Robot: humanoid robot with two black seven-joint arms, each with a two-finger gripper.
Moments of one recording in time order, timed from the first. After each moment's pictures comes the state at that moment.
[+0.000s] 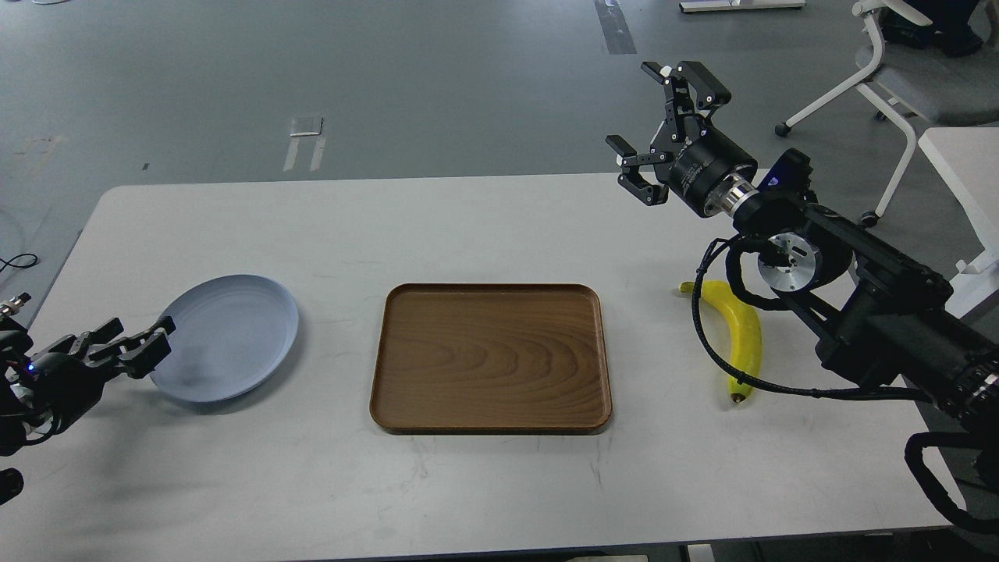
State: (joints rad) left arm -0.53 0.77 -0.12 -0.73 1.22 0.39 -0.49; right arm 0.84 -0.32 0.63 0.87 -0.16 0.24 0.22
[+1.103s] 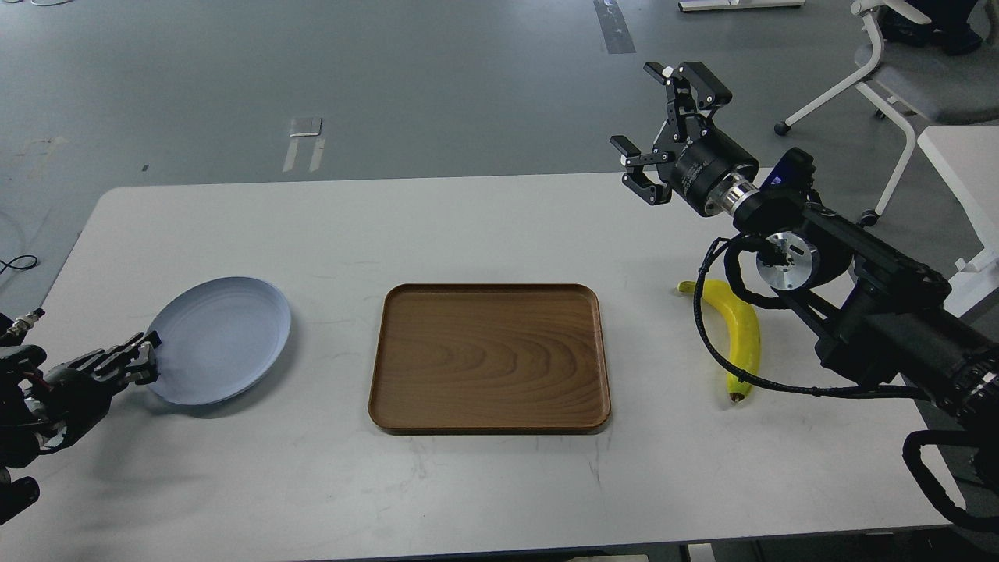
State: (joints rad) left arm -0.51 0.68 -0.11 -0.60 1.19 0.36 -0.49; right arm 0.85 -0.31 0.63 0.85 -0.18 0.21 0.22
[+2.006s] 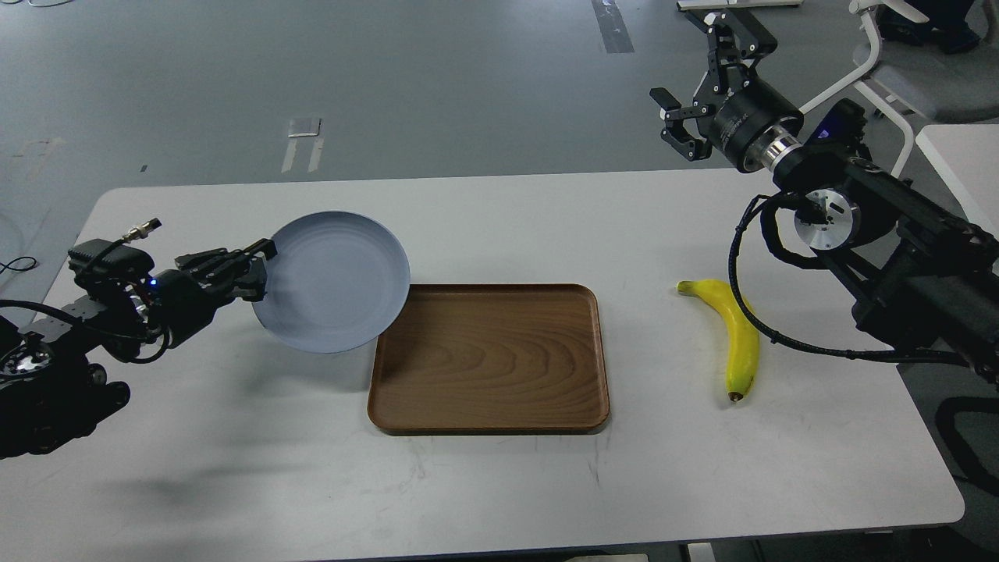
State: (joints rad) left arm -0.79 0.62 -0.09 -0.85 1.43 0.36 -0.49; right arm 0.93 -0.39 0.62 0.83 -0.18 0.20 0.21
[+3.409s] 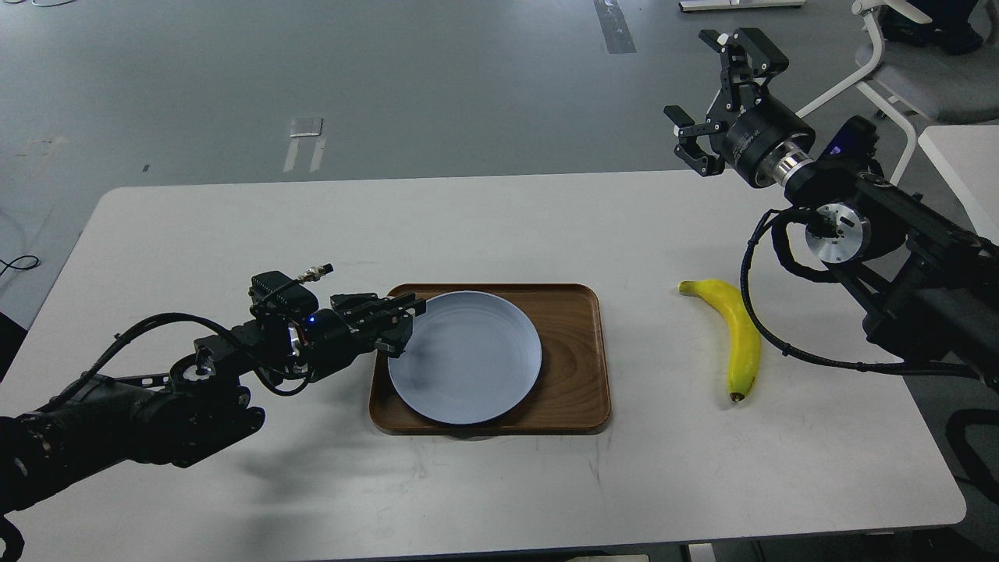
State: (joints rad) left arm -0.82 0.30 0.07 -0.75 1.45 0.36 -0.49; right arm 0.90 -0.41 0.62 0.82 -0.18 0.20 0.21
